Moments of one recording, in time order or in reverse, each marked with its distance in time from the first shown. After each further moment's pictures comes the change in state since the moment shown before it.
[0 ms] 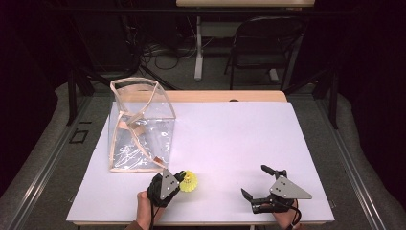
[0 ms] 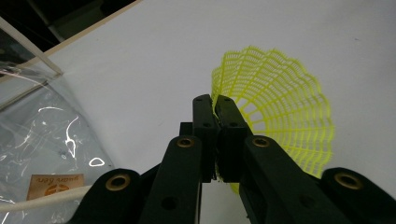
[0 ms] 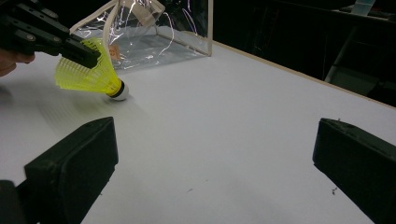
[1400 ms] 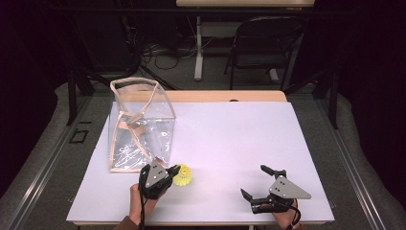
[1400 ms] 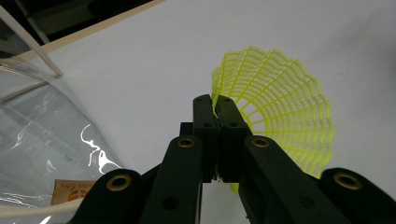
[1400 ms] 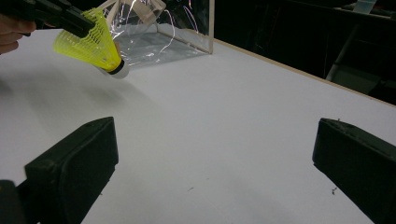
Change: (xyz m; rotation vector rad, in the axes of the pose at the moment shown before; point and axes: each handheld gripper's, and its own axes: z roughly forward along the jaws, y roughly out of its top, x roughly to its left) left arm 0.032 0.009 -0.011 -0.045 -0.086 -0.110; right arm 0.001 0.000 0.001 0.011 0.003 -0.003
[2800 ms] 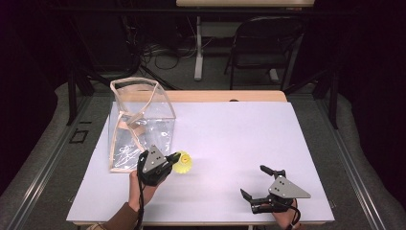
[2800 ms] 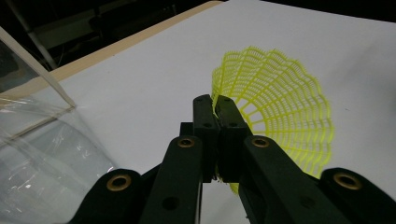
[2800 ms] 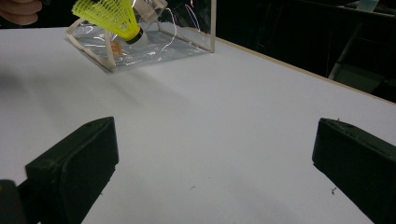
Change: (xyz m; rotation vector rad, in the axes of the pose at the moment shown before) left arm 0.021 0.032 0.002 -0.035 -0.018 -0.001; right arm 0.000 0.000 0.001 0.005 0.008 0.001
